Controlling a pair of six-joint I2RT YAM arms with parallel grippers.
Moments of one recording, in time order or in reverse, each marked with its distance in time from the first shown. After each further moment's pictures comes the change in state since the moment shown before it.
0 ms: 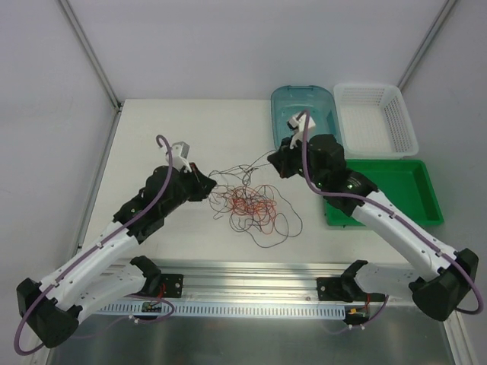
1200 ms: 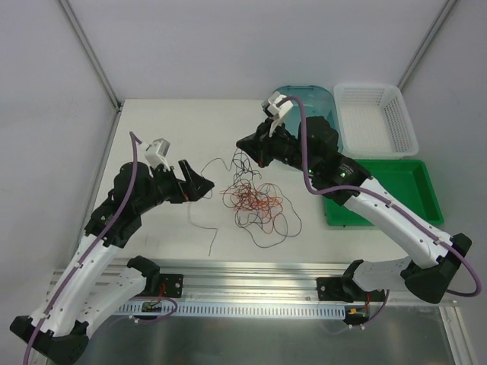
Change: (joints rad) left arm 0.205 -0.142 0.218 -0.359 0.211 0.041; right arm 0.100 0.102 0.262 0.040 -0.129 -0.087
